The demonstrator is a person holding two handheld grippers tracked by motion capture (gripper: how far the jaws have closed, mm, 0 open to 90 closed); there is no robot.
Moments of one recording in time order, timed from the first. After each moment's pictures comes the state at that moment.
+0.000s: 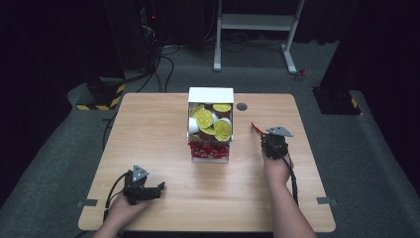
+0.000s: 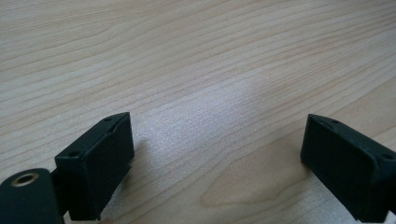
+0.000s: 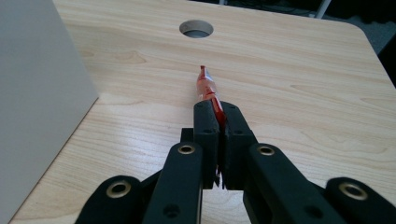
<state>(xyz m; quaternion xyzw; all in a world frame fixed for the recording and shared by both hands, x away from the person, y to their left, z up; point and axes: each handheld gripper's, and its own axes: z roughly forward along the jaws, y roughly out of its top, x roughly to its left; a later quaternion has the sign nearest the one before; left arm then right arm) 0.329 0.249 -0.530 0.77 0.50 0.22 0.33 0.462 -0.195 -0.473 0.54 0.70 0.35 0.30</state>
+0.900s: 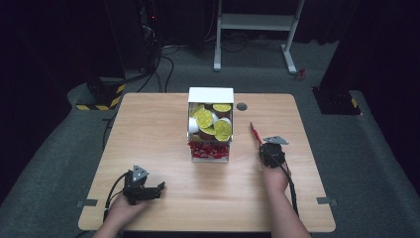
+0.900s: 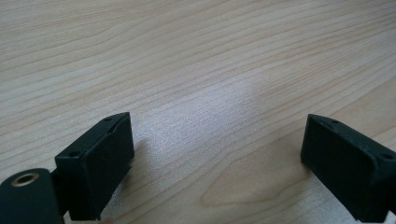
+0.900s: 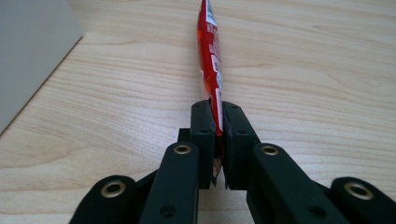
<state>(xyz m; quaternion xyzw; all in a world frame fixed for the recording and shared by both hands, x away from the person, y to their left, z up) 0.329 0.249 -0.530 0.77 0.50 0.22 0.33 0.455 -0.196 -0.511 0.55 0.72 0.32 0.27</state>
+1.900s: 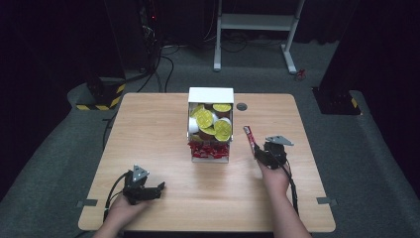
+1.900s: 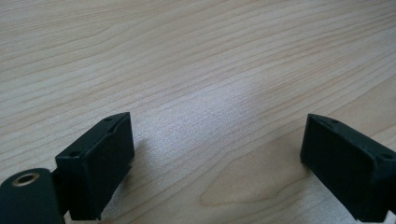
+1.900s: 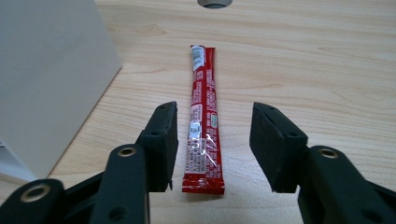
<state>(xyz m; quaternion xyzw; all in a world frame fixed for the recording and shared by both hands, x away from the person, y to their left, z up) 0.328 0.248 -0.530 0.77 0.50 0.22 0.33 0.442 -0.195 -0.491 0.55 0.70 0.37 0.26</state>
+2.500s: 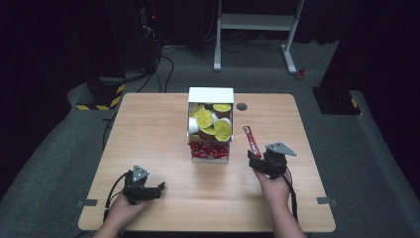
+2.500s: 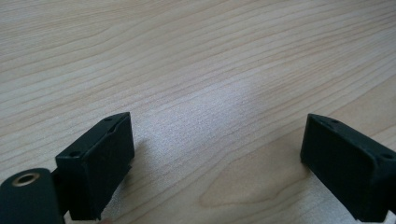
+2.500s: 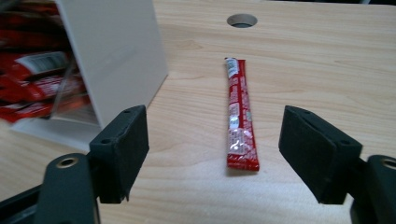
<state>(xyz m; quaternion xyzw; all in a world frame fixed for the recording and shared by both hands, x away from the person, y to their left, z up) 0.328 0.248 -0.530 0.77 0.50 0.22 0.33 0.400 -0.186 -0.472 0.52 0.70 0.41 0.26</state>
